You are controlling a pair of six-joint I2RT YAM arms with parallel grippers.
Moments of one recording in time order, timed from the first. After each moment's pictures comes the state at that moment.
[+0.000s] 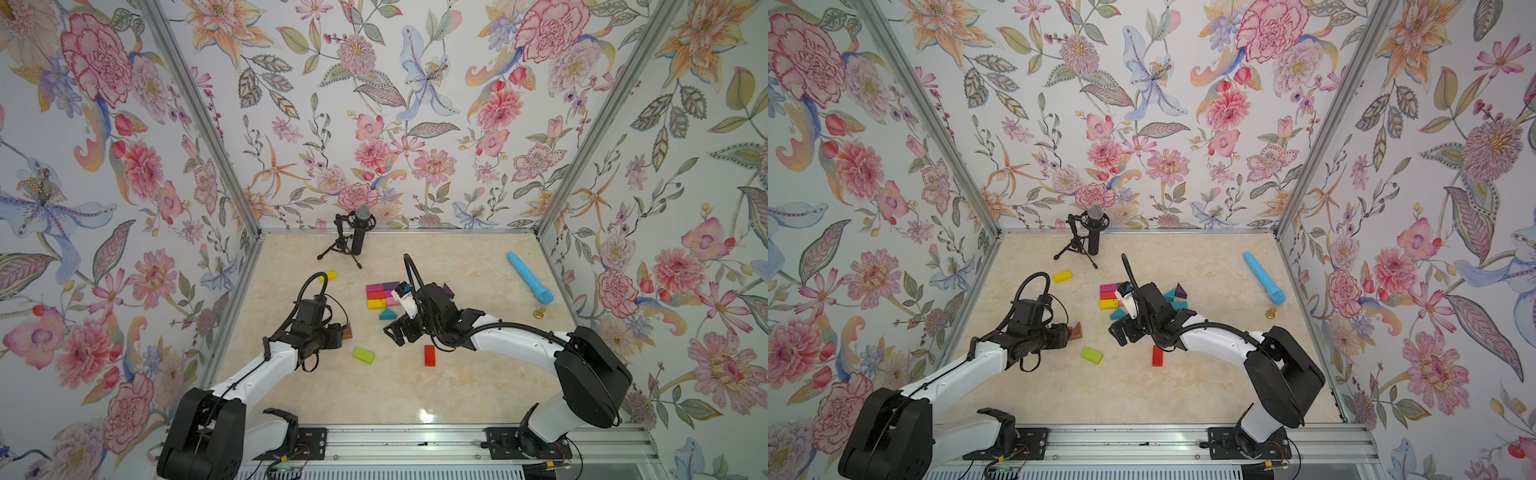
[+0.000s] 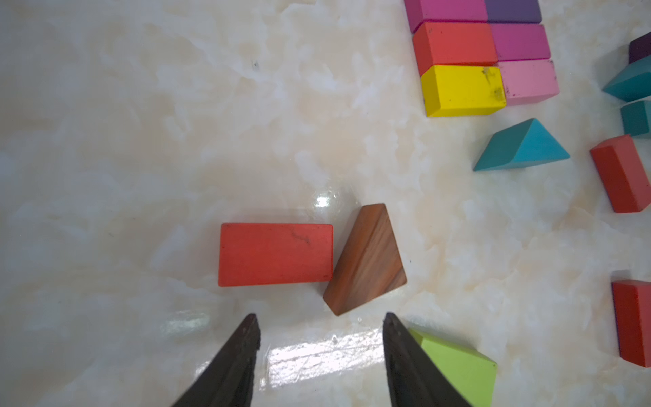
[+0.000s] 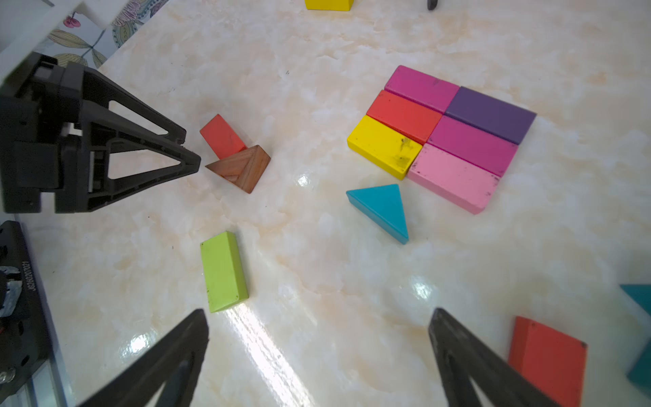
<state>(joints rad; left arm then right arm) -0.26 1.16 0.53 -0.28 0.11 -0.34 0.84 1.61 0.98 -0.11 -0.15 0.16</state>
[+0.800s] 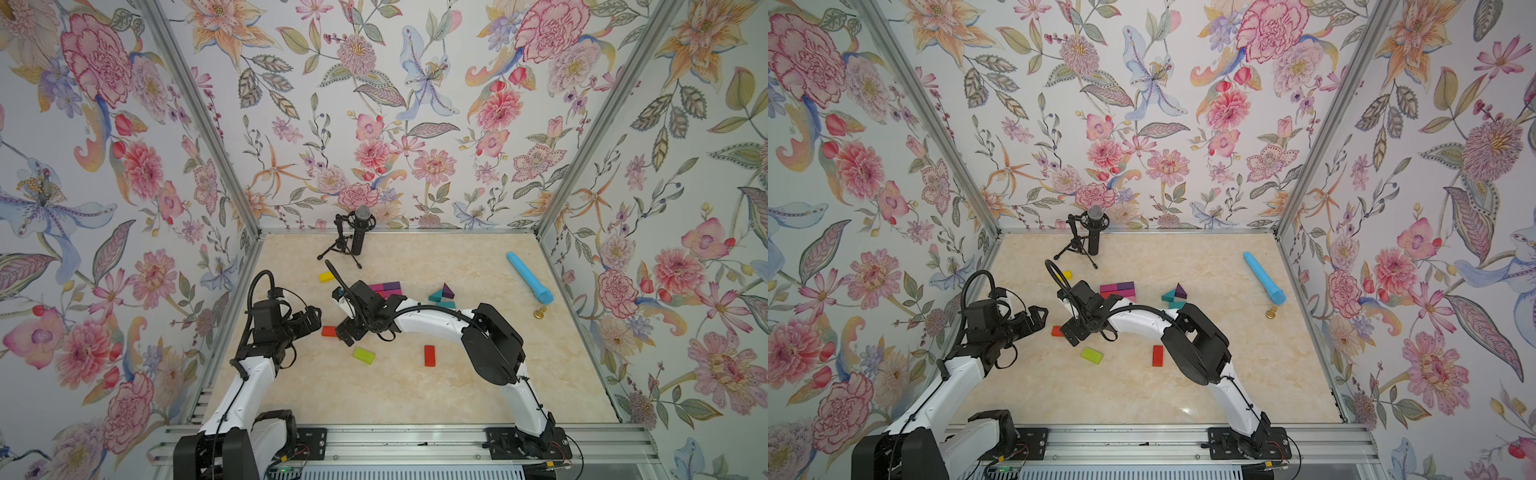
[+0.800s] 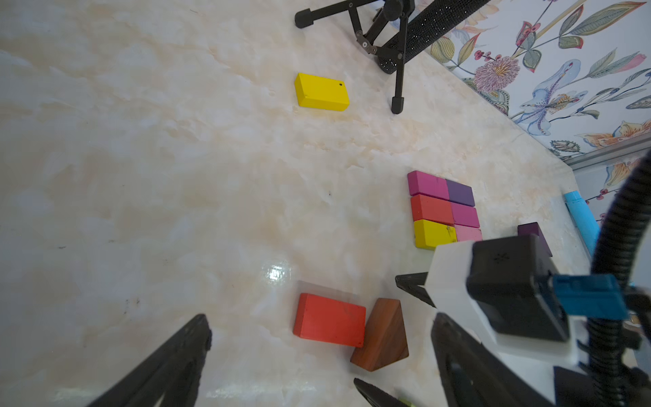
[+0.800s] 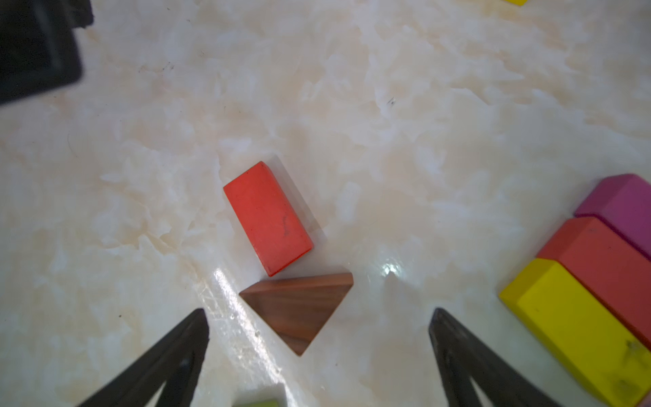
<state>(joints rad) 0.09 1.03 0.48 -0.15 0.29 -0.38 1.02 2.21 1.70 -0.43 -0.05 0.08</state>
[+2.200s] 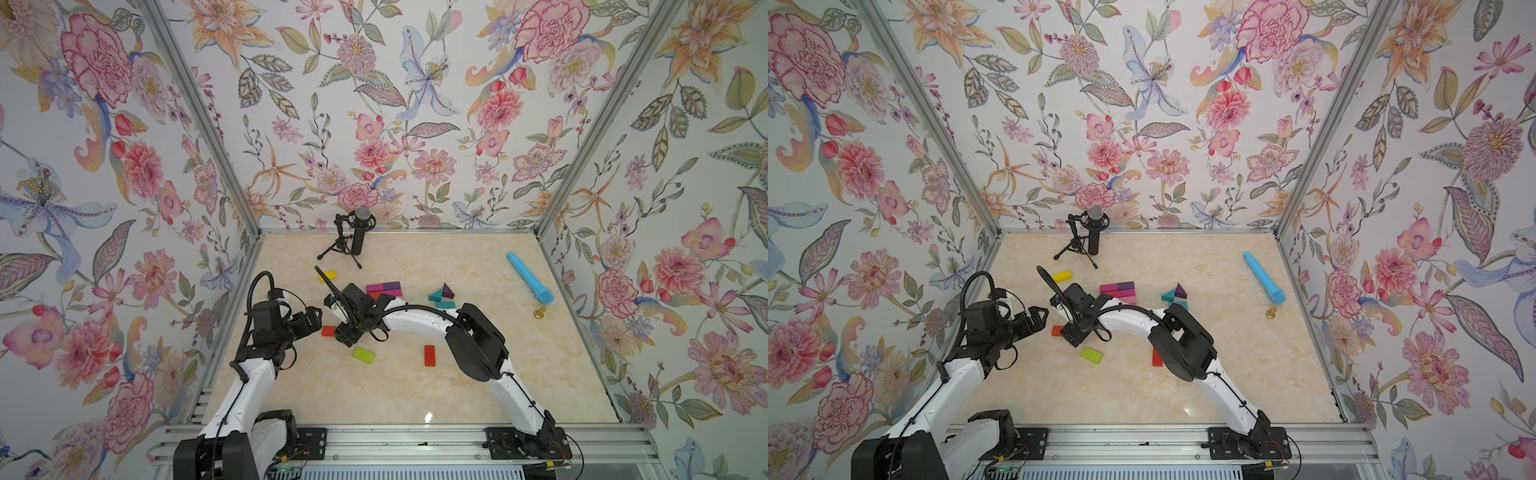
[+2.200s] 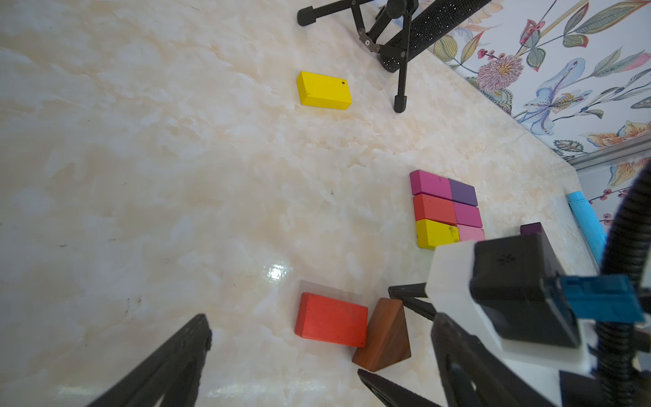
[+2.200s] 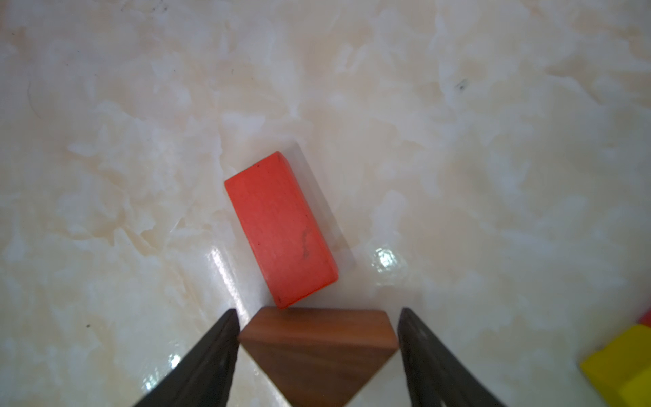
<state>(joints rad) 0.09 1.01 0.47 -0.15 0.31 -0.39 1.03 2.32 1.83 -0.51 -0.10 0.00</state>
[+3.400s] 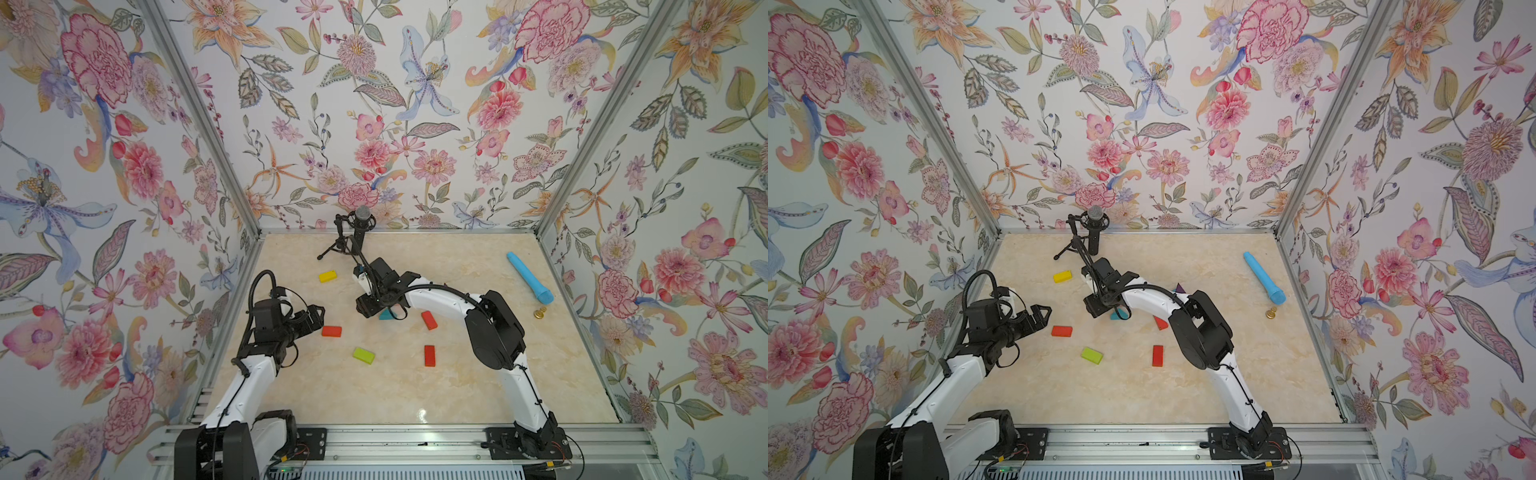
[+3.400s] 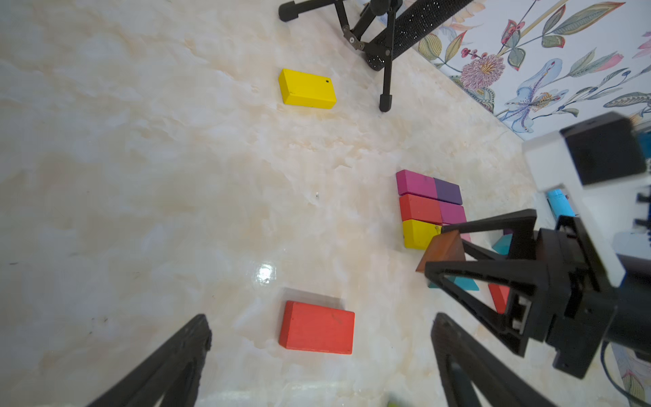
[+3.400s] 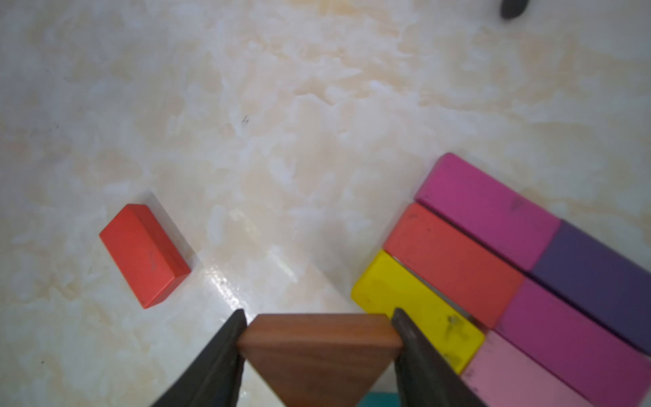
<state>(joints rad) 0.04 1.08 0.47 -0.09 0.34 -0.40 0.81 2.24 1.81 -0.52 -0.10 0.14</state>
